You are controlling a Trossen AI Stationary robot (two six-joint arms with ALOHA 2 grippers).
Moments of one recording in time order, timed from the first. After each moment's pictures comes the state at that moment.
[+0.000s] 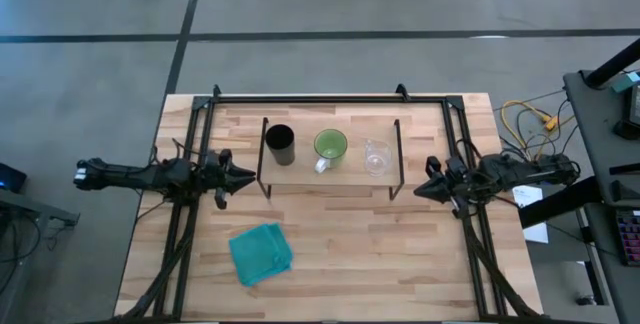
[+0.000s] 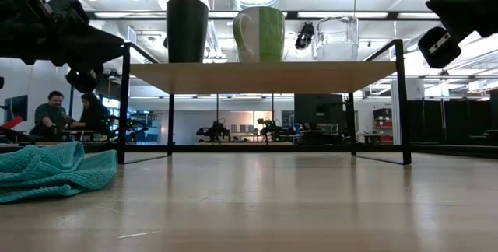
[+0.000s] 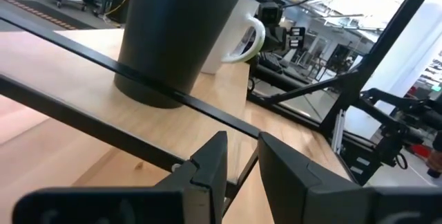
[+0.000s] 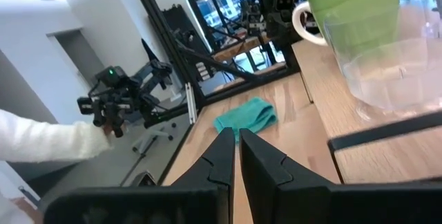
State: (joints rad) left arm -0.10 0.12 0.00 0.05 -0.20 -0.43; right arm 0.20 0.00 0.11 -0.09 -0.04 0.44
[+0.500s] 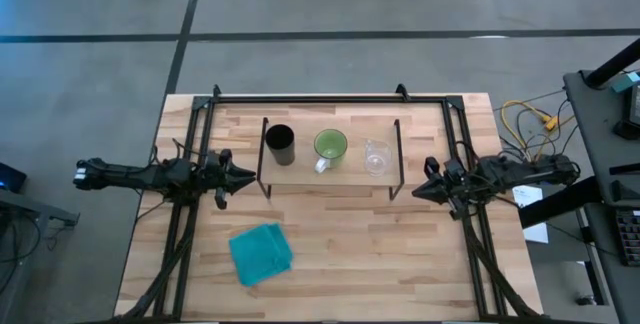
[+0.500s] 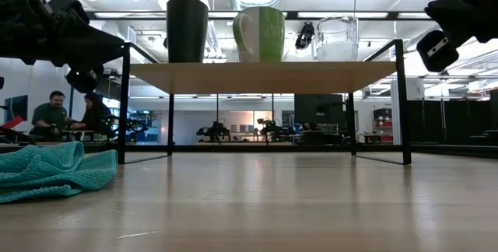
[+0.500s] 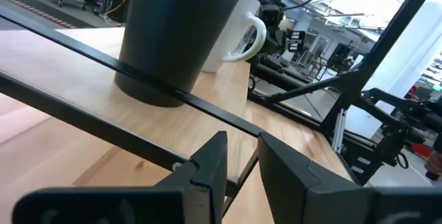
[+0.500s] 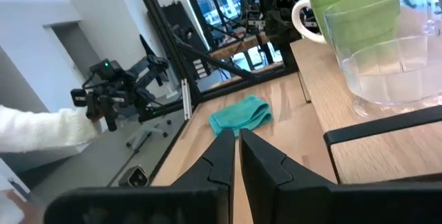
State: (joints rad) left arm -0.10 0.13 0.00 0.05 -0.20 -0.43; right arm 0.20 0.00 0.08 -0.07 -0.04 0.40
